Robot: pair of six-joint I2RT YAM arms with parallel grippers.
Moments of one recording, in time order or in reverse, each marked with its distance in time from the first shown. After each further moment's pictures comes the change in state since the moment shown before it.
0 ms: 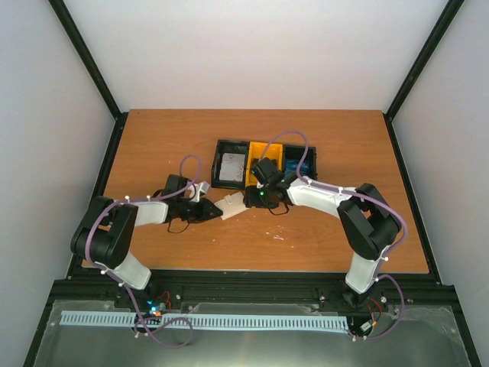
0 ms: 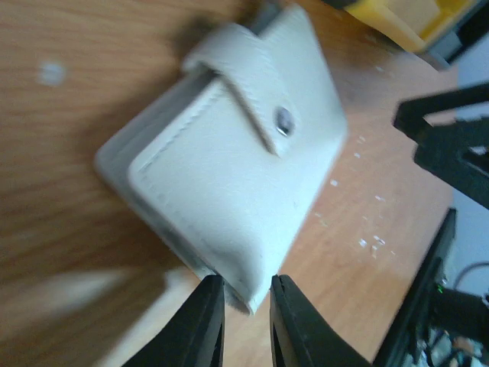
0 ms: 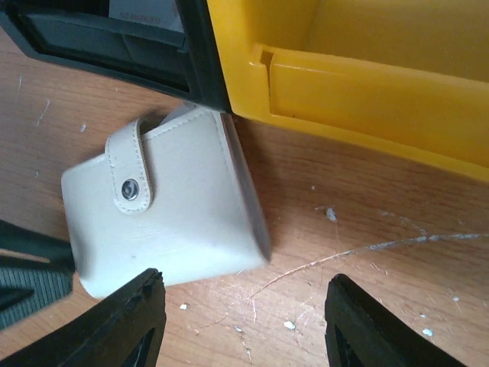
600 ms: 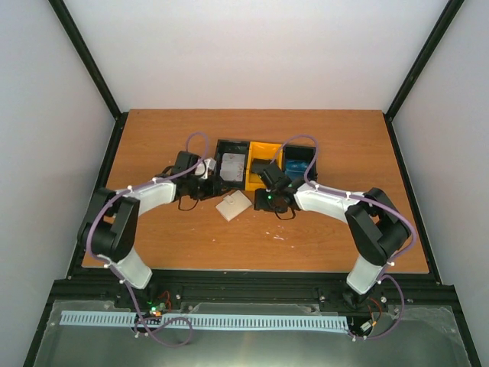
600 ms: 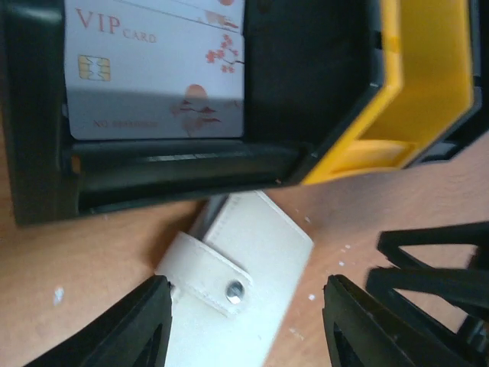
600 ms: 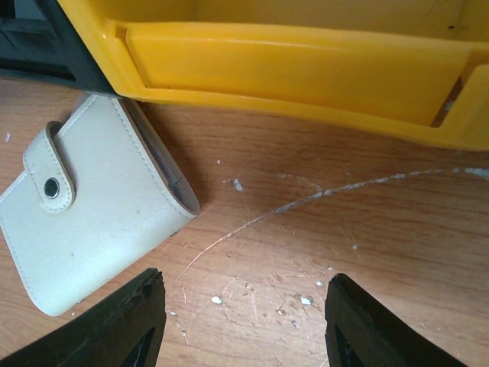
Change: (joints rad) left arm -0.075 0.020 0.277 -0.184 -0.183 -0.025; right arm -0.017 -0.079 -0.105 0.002 0.095 0.072
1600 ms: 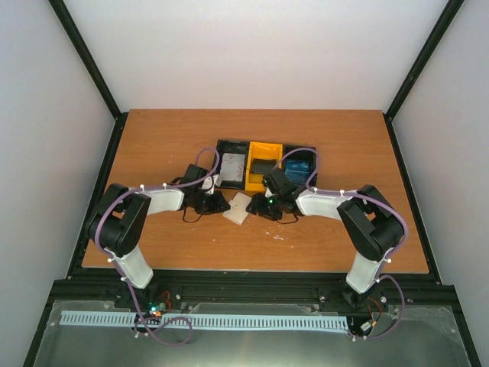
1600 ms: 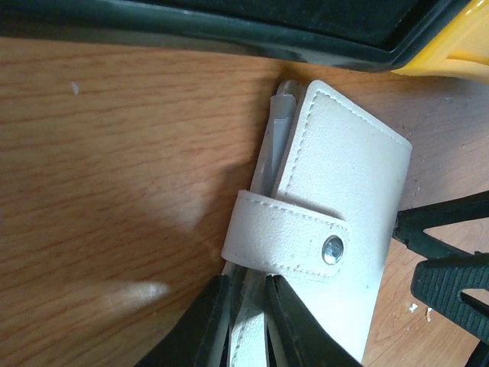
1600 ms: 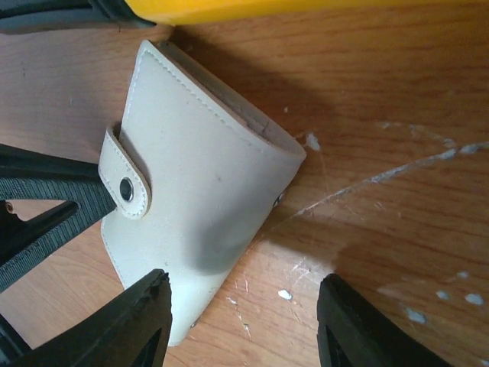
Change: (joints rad) left arm -0.073 0.113 -0.057 0.027 -0.022 0.018; right arm -0.039 0.041 -0.121 0.243 -0.286 0.097
